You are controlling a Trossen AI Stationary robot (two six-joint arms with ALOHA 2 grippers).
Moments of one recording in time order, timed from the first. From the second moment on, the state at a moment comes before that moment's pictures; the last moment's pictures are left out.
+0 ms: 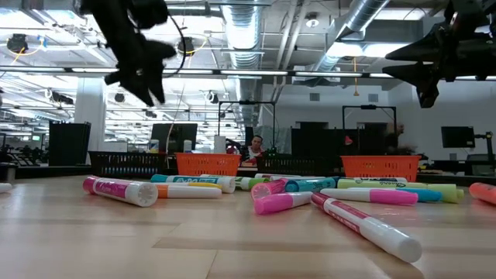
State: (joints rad) left arm 0.43 1.11 0.89 -0.73 -0.22 -0.42; right arm -0.13 0.00 0.09 -0.04 0.11 0.47
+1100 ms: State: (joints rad) left arm -0.17 1.44 0.95 -0.09 -0.24 -0.95; right arm -0.13 0.00 0.09 -0.05 0.02 0.47
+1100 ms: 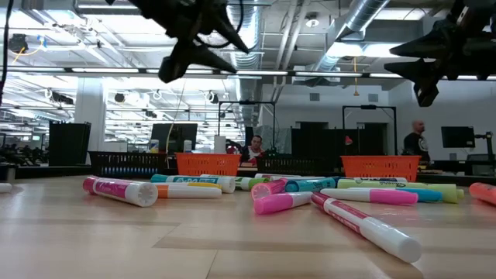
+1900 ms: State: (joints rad) left arm -0.26 1.74 1.25 -0.09 -0.24 -1.08; right arm -0.13 0.00 0.09 -0.05 -0.03 0.47
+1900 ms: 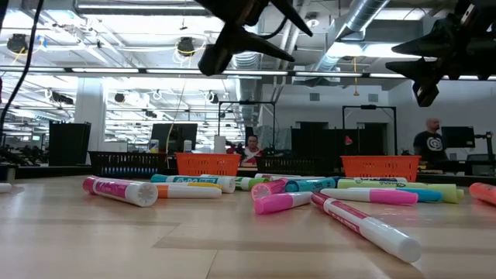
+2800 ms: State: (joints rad) left arm -0.31 1.97 1.48 -0.36 -0.17 -1.33; right arm -0.13 0.01 0.09 -0.18 -0.08 0.47
